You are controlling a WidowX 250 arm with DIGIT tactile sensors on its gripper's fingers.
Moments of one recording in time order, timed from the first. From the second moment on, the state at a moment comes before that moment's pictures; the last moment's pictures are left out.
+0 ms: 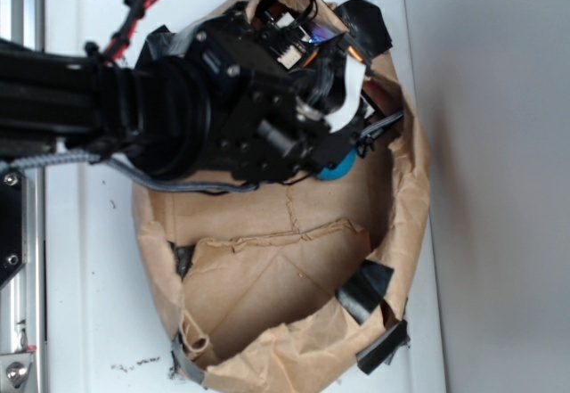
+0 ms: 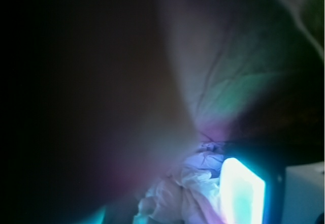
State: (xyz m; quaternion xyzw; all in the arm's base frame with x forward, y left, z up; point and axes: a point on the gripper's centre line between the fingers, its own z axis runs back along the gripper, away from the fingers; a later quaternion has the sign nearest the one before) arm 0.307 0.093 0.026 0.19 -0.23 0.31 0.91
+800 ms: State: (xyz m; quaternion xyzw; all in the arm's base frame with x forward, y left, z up) arm 0.290 0.072 0.040 0.12 -0.19 0.30 0.93
